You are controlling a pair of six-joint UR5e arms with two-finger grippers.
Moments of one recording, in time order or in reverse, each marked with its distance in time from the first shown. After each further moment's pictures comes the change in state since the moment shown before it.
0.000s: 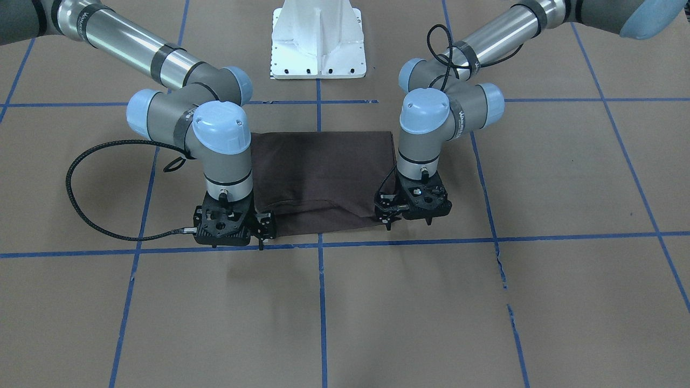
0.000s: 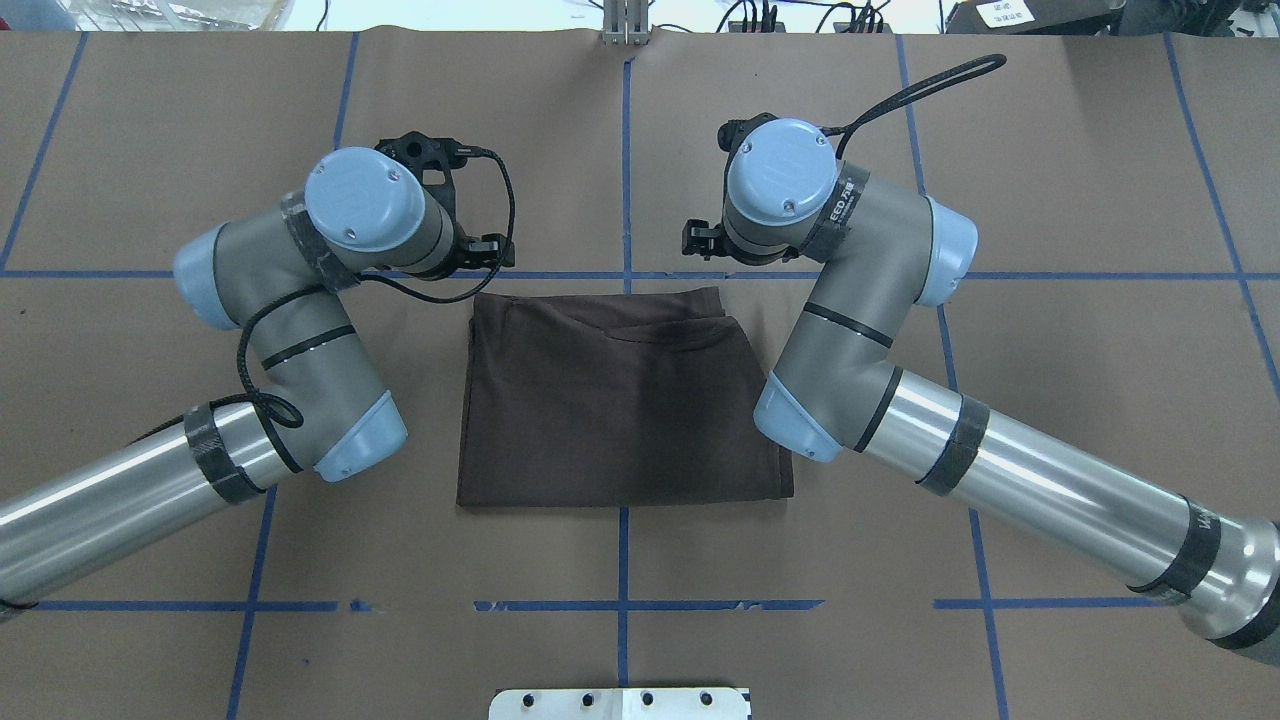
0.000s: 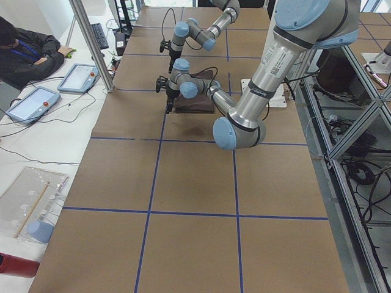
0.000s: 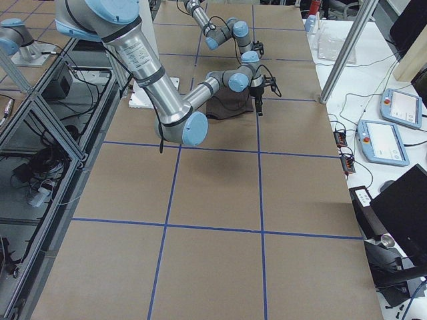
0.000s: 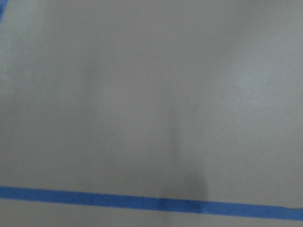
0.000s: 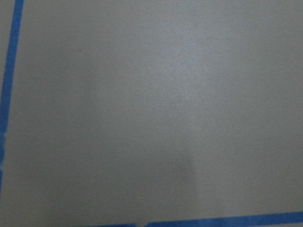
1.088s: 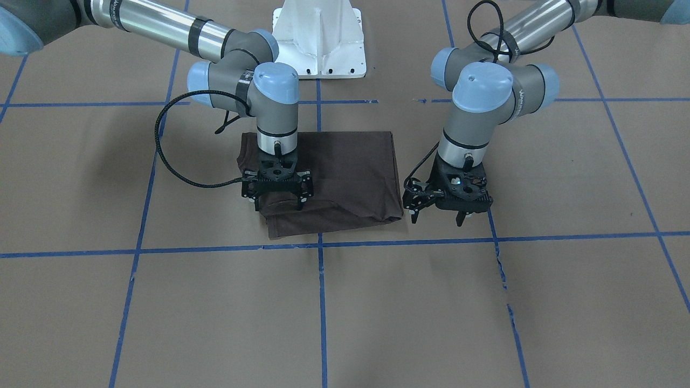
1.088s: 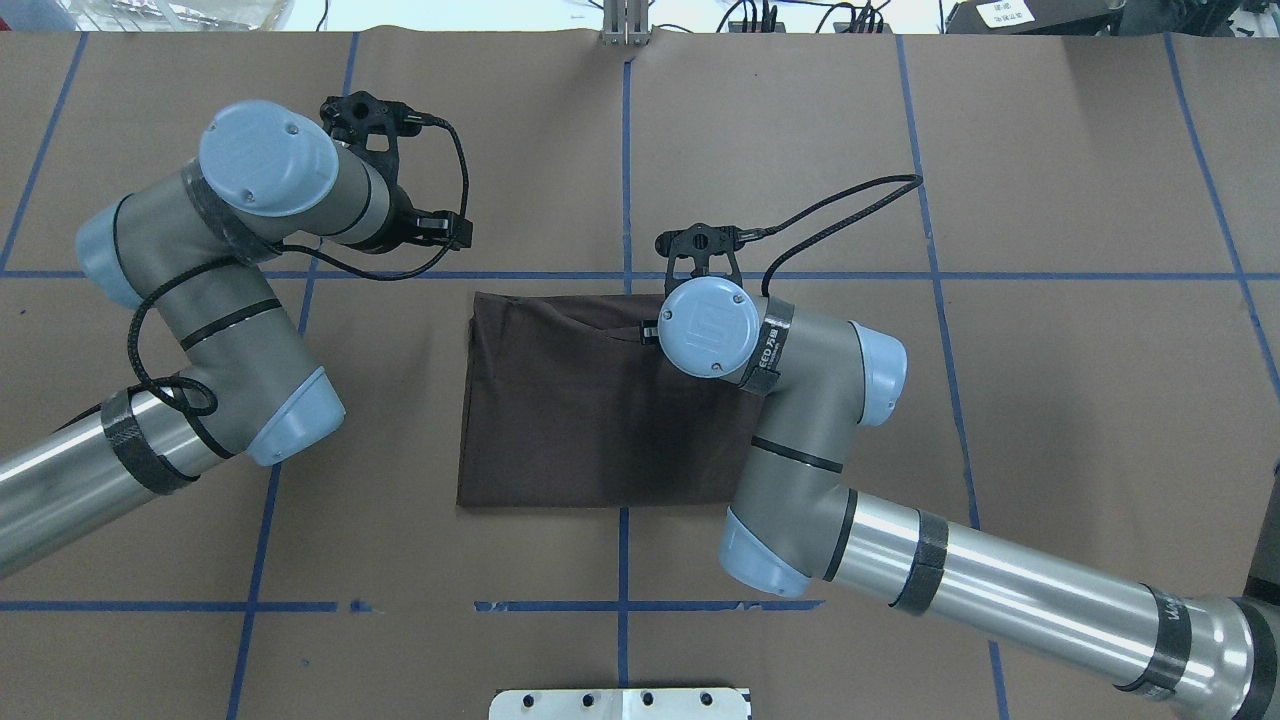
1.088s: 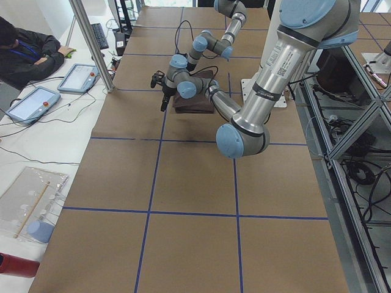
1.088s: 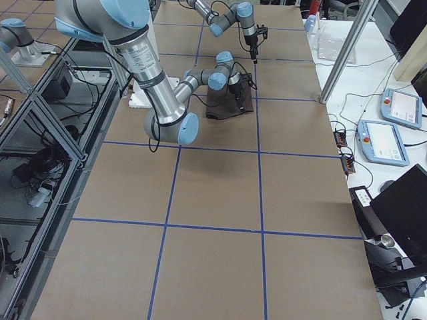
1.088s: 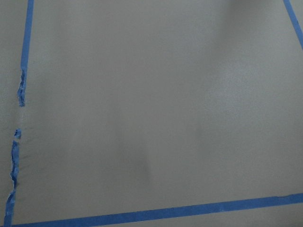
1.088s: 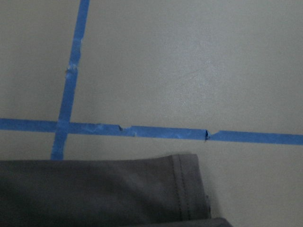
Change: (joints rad) left arm -0.054 0.075 -0.107 -0.007 -0.048 0.126; right arm -0.172 -0.027 0.031 -0.011 -0.213 0.006
